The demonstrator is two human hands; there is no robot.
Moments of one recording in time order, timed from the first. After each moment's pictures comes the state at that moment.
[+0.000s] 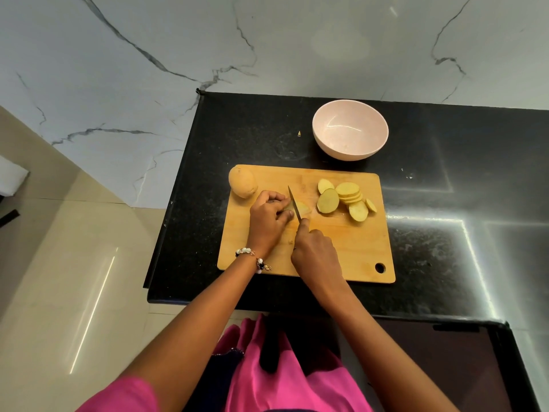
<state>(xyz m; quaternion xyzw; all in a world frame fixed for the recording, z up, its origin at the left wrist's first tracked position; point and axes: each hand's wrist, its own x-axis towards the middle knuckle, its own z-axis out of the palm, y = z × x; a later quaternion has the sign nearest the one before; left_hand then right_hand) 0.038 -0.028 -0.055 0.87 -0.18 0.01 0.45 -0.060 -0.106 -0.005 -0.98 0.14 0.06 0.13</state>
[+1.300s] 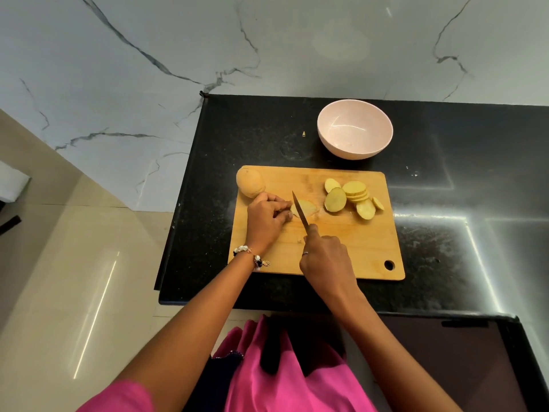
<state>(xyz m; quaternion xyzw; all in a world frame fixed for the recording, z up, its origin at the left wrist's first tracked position) 0.042 -0.010 -0.043 0.88 -0.16 -0.03 0.44 -0.073 -0.098 0.005 -0.97 0.17 0.05 0.19</state>
